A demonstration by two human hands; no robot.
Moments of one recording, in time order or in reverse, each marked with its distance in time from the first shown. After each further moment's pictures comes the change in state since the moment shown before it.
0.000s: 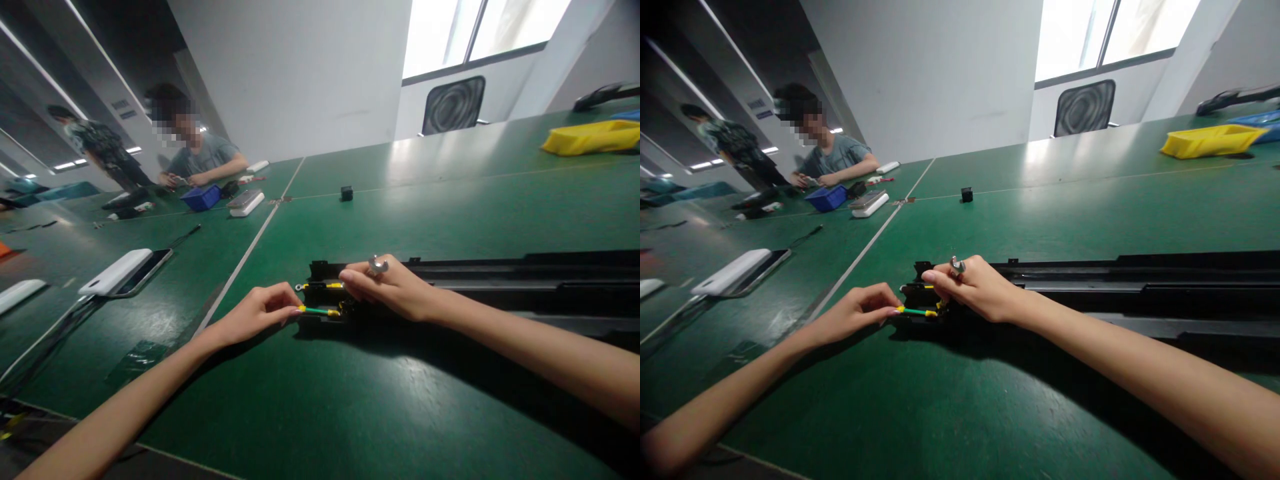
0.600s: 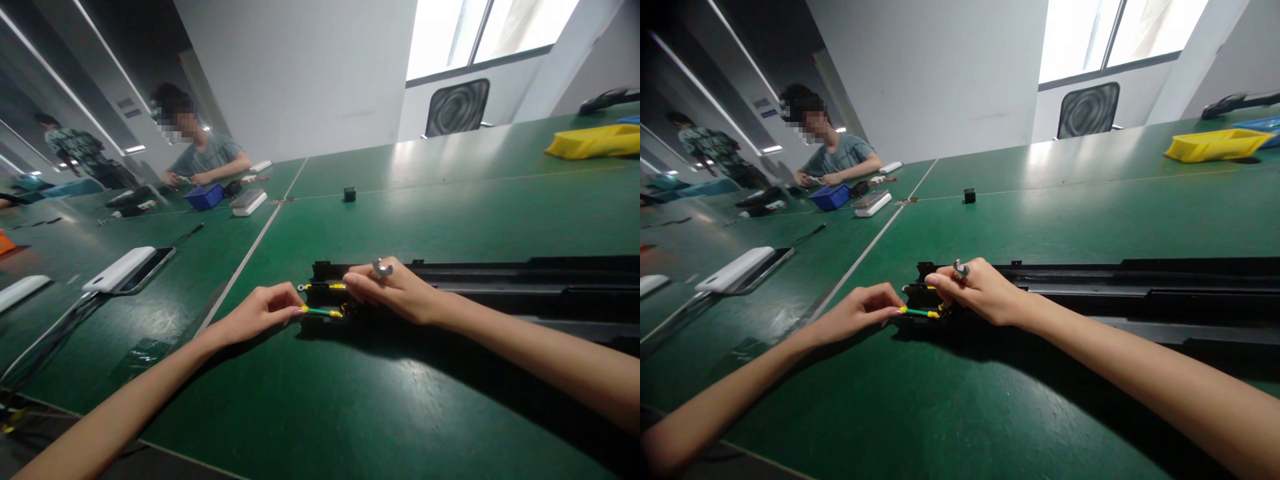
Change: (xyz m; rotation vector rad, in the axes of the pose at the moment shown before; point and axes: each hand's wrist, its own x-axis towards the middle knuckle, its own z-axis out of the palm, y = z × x) left_hand 0.000 -0.001 0.000 0.026 0.005 0.001; right_hand 0.000 -0.001 0.000 -0.004 -0.027 0.009
